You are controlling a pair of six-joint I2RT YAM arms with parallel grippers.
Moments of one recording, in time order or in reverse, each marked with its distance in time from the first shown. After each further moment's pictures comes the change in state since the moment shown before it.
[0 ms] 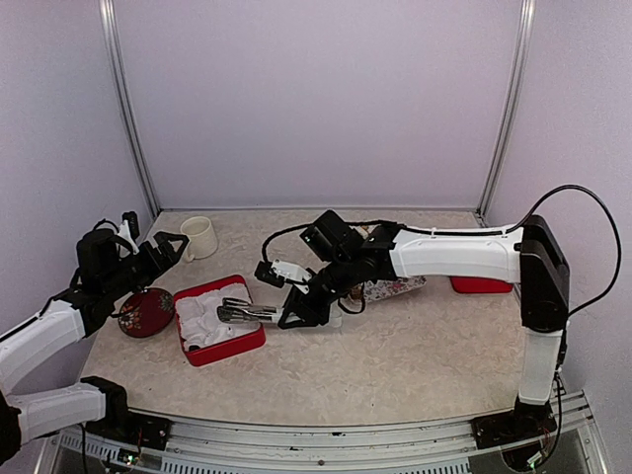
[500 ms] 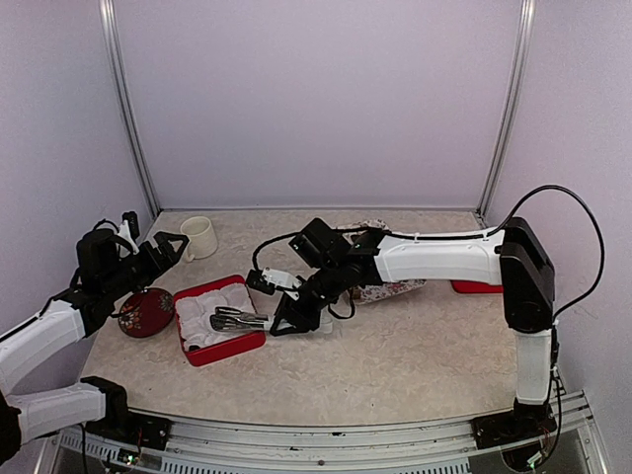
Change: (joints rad) left arm 0.000 0.000 0.000 0.000 0.001 0.000; right arm 0.021 0.090 0.061 0.003 -0.037 0.007
